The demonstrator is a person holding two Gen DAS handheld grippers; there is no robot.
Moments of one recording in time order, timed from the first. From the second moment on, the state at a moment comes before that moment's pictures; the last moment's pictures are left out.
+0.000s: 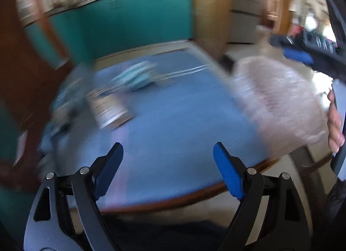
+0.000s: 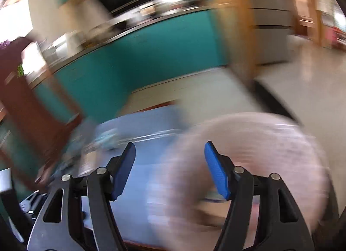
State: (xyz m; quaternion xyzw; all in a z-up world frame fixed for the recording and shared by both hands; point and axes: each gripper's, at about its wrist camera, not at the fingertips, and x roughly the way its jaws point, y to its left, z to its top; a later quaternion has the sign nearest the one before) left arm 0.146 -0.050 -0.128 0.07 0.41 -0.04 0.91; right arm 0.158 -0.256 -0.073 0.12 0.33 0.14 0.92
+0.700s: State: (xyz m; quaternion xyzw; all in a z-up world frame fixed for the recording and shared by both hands) left arm 0.094 0.094 -0.145 -0.04 0.45 0.05 0.89; right arm 0.259 0.125 -0.132 -0.28 0.34 0.54 0.72
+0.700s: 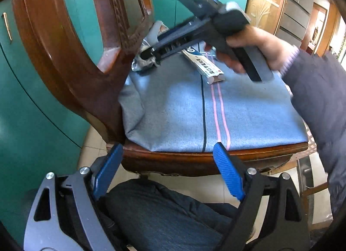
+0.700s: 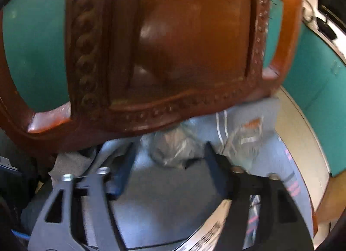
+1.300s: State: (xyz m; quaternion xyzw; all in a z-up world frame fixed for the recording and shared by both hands) left arm 0.095 0.097 -0.149 -0.06 0.46 0.05 0.89; right arm 0.261 0.163 -0.156 -0.36 0.35 0.58 0.65
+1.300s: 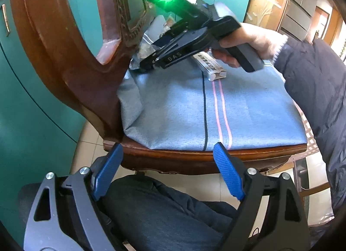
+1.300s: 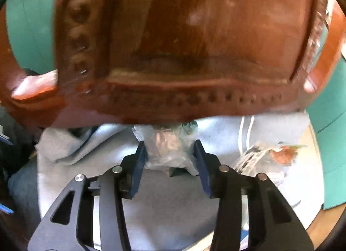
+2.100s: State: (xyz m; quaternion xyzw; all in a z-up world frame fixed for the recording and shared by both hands) left arm 0.349 0.090 -0.146 -0.08 0.46 0.13 0.88; right arm 0.152 -0.167 -0.116 0.00 0.42 0.28 0.86
